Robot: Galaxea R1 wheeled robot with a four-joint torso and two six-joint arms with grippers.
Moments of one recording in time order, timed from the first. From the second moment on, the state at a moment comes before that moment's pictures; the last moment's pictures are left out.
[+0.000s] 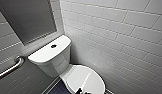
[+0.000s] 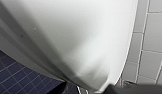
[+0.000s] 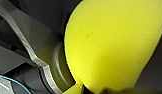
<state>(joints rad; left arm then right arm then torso) 0.77 2.90 -2.04 0.16 0.01 -0.93 -1.69 2.83 -2.31 -0.13 0.27 0.29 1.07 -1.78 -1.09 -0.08</state>
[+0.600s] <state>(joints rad) 0.76 2.89 -2.04 0.16 0.03 -1.03 -1.69 2.83 -2.31 -0.12 0.27 0.29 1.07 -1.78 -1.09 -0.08</state>
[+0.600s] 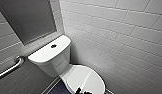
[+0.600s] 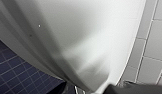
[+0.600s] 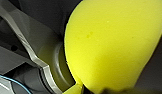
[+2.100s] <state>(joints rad) 0.75 2.96 -2.14 0.15 0.02 -1.08 -1.69 2.83 -2.31 -0.12 0.27 0.29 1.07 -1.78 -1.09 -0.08</state>
